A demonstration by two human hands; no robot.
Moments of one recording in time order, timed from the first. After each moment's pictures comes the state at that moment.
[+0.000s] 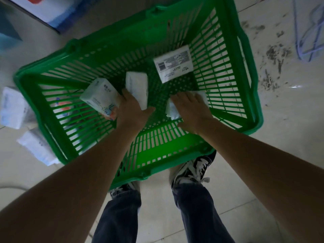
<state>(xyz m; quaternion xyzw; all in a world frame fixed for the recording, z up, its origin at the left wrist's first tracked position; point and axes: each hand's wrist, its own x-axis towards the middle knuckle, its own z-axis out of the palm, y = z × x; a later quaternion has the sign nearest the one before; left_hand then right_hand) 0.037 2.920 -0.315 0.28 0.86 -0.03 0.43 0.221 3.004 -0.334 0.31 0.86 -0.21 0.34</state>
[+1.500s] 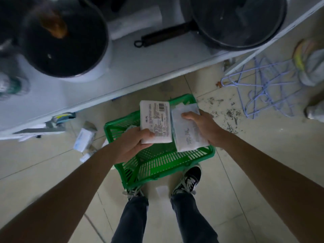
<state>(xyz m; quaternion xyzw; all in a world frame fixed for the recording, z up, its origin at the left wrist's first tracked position) -0.029 2.946 -0.011 -0.02 0.58 0.35 0.74 0.178 3.090 -0.011 0.56 0.43 -0.70 -0.02</state>
